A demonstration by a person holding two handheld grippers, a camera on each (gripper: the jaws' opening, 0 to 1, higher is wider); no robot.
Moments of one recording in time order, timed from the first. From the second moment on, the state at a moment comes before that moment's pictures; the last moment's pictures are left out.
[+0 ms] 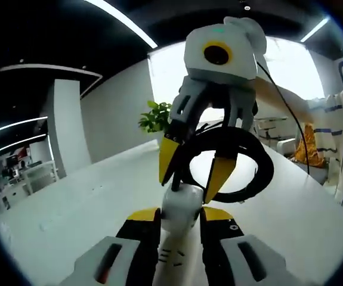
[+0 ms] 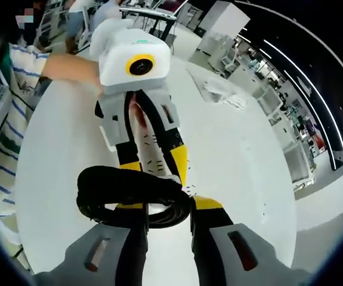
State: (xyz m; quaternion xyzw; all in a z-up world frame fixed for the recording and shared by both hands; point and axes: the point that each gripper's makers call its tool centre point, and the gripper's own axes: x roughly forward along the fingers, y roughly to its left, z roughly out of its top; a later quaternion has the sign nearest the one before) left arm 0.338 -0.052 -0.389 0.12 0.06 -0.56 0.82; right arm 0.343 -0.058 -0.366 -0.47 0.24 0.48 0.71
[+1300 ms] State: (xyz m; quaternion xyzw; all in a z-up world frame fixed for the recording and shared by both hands) left arm 0.347 0.055 -0.390 0.19 0.06 -0.47 0.86; right arm 0.348 -0.049 -0.389 -0.52 0.34 0.47 0.63
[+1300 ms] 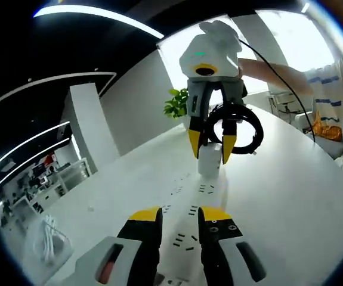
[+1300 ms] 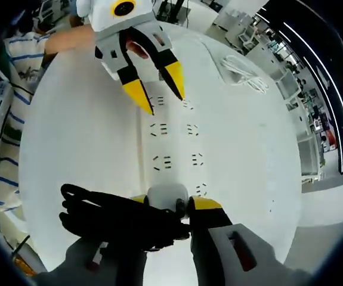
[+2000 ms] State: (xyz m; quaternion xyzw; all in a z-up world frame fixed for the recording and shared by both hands) left arm 0.334 0.050 -0.370 0.16 0.04 -0.48 0.86; right arm 0.348 -0.049 -0.395 -0.49 0.45 0.45 0.59
